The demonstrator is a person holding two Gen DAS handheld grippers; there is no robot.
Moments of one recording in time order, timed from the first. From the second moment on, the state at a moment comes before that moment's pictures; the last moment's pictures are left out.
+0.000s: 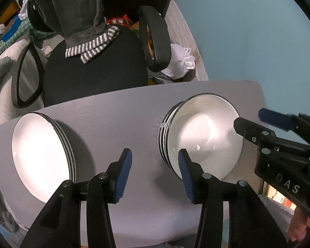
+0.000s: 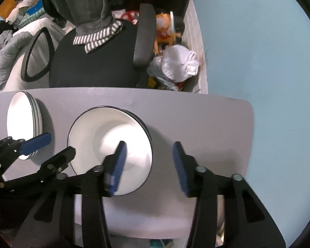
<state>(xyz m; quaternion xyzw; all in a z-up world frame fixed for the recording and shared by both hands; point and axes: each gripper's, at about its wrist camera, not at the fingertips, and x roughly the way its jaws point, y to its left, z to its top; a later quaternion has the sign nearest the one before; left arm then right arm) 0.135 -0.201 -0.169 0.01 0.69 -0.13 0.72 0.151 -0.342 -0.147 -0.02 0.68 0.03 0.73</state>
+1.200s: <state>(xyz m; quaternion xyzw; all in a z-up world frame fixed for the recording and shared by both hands) 0.100 -0.195 -0.121 0.02 0.65 -0.14 0.75 0.098 -0.379 -0.105 0.02 0.65 0.00 0.76</state>
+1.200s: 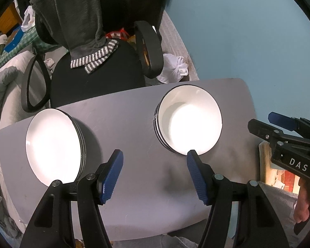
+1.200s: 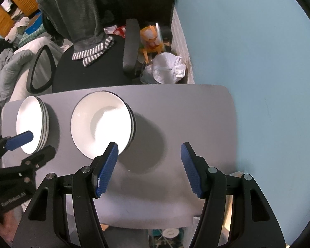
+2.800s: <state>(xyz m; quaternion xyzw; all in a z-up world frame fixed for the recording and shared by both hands) 0.150 -0.207 -0.221 -0.02 0.72 -0.11 0.69 0.149 -0.391 -0.214 0.12 0.70 0.09 0.70</state>
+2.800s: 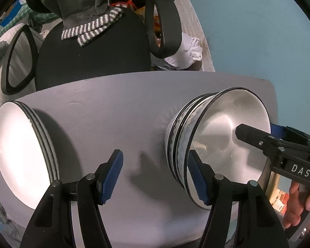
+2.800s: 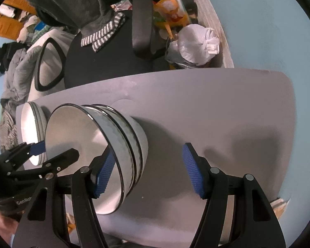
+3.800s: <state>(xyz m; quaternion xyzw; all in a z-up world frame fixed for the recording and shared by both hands) 0.170 -0.212 -0.237 -0.04 0.74 -0.15 0.65 0.161 -0.376 -0.229 0.11 0.72 0.12 0.68</state>
